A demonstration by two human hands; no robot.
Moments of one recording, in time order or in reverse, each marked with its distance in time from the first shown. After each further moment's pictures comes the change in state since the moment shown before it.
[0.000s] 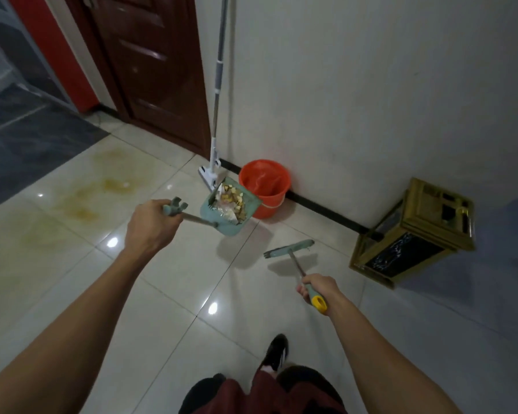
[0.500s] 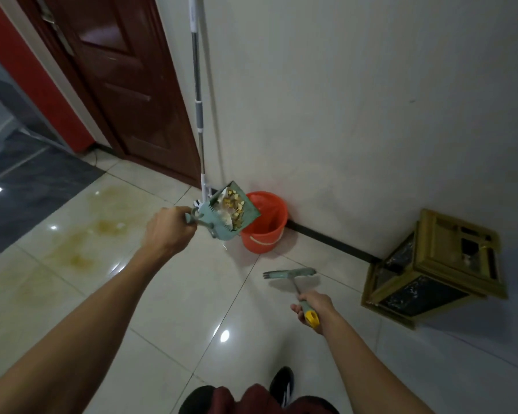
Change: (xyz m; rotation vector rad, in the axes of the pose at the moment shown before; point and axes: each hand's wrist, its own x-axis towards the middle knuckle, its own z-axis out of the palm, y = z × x) left_hand 0.180 0.124 0.084 0.342 -0.019 0.227; right_hand 0.123 -0.134 0.003 0.050 -0.071 0.081
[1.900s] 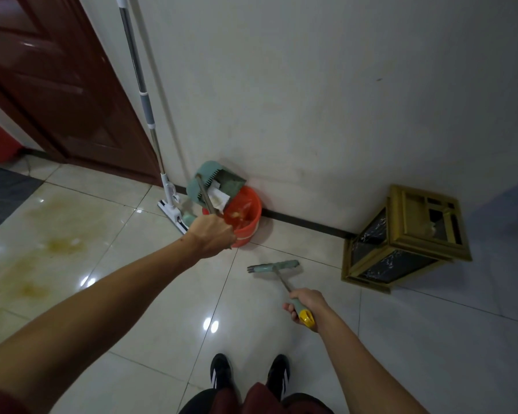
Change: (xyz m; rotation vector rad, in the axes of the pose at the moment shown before) left_hand 0.064 0.103 0.049 0.882 -0.341 0.995; right_hand -0.001 -0.021 0.011 0.059 0.059 0.070
